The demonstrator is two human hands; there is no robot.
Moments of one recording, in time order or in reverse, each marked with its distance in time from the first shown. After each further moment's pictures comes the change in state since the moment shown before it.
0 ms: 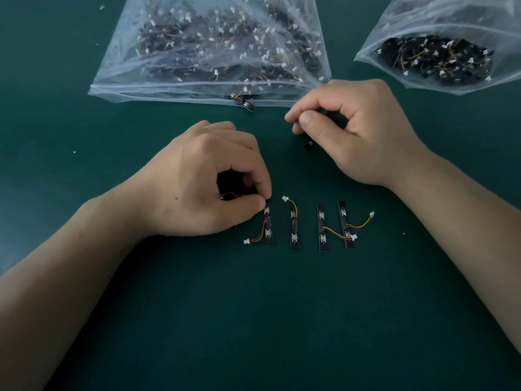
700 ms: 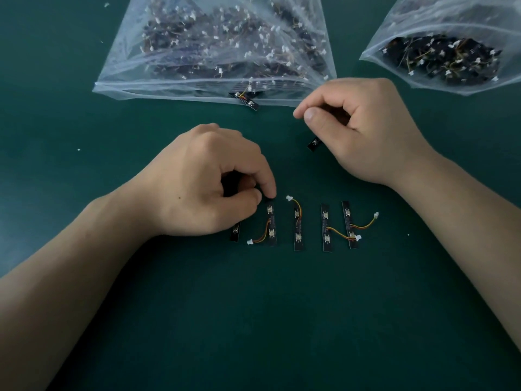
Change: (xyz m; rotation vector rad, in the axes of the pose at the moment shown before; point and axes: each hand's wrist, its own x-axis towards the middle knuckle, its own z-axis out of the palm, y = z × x) left_hand -0.001 0.002 -0.001 -0.030 0.016 0.008; right_hand 0.003 0.002 0.003 -0.074 0.017 0.097
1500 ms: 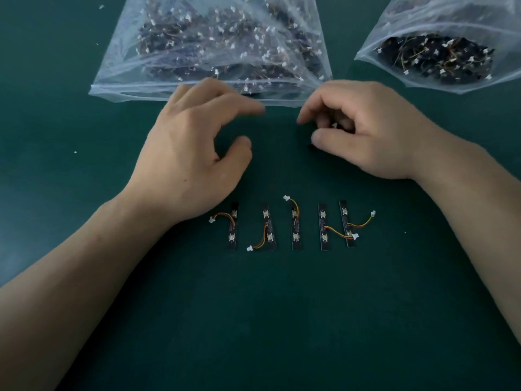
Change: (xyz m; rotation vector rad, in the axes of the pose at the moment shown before) left_hand 0.008 -0.008 0.009 0.178 0.407 -0.245; right_hand 0.002 0.006 -0.020 -0.083 -0.283 -0.003
